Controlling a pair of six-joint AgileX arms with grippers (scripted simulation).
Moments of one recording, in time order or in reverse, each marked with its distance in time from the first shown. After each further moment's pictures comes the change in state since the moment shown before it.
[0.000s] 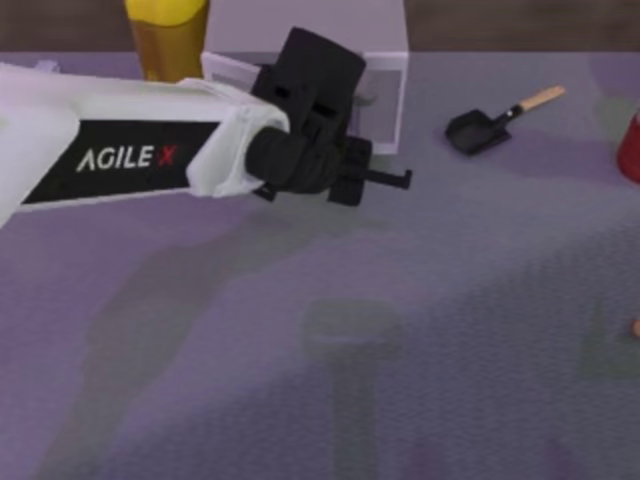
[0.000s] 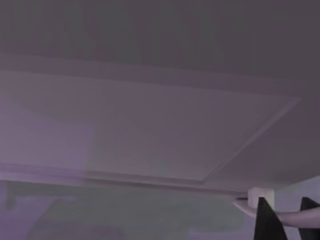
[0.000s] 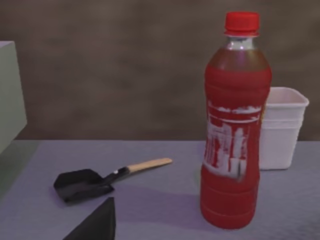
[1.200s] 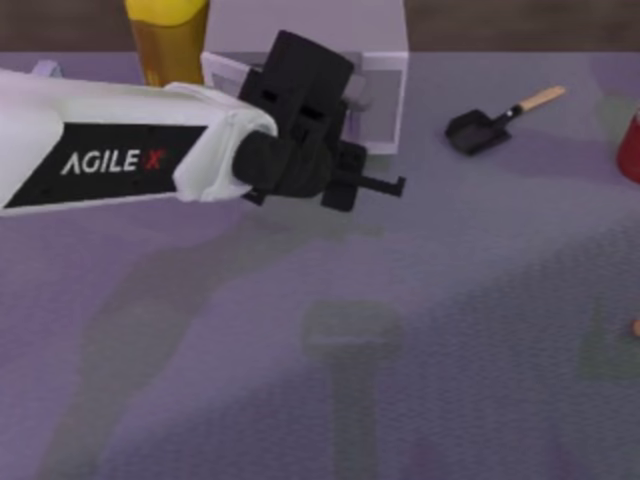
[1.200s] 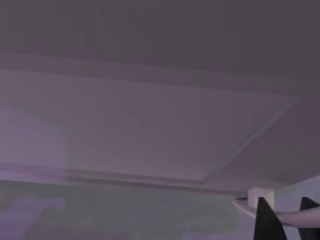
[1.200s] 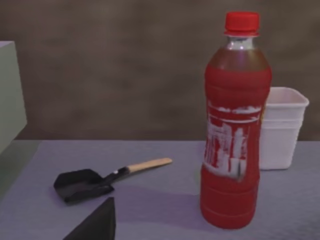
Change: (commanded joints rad) left arm 0.012 -0.027 -0.041 0.020 0.037 0.044; right arm 0.000 0.000 0.000 0.000 0.000 0.000
